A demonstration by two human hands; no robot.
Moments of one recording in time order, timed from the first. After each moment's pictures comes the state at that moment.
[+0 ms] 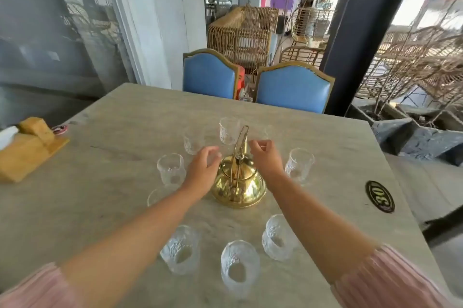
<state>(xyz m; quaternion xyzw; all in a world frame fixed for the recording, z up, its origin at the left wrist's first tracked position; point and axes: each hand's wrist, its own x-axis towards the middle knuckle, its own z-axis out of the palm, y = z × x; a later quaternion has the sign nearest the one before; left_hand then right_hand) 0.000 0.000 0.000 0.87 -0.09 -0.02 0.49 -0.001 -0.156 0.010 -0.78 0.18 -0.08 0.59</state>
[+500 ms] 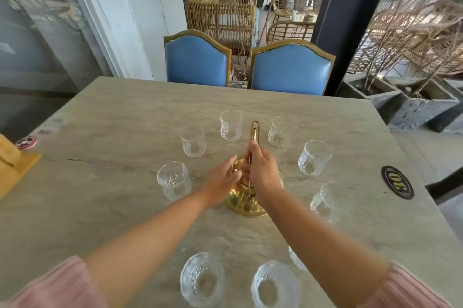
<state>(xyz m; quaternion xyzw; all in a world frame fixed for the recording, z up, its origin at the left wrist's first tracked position) 0.056 0.009 -0.038 0.87 -0.21 -0.23 0.38 0.011 -0.099 0.006 -0.64 0.27 -0.08 0.71</state>
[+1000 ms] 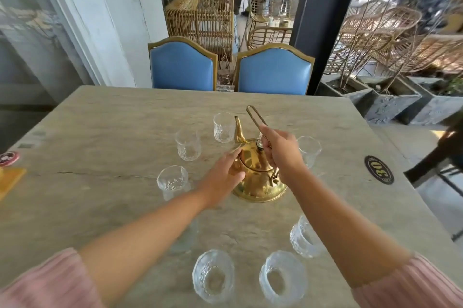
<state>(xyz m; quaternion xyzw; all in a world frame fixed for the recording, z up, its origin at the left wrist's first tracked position) 0.057 0.019 -0.027 0.84 -0.32 -0.19 0.39 -0.003 -0.123 0.053 -0.69 0.25 -0.13 0.67</state>
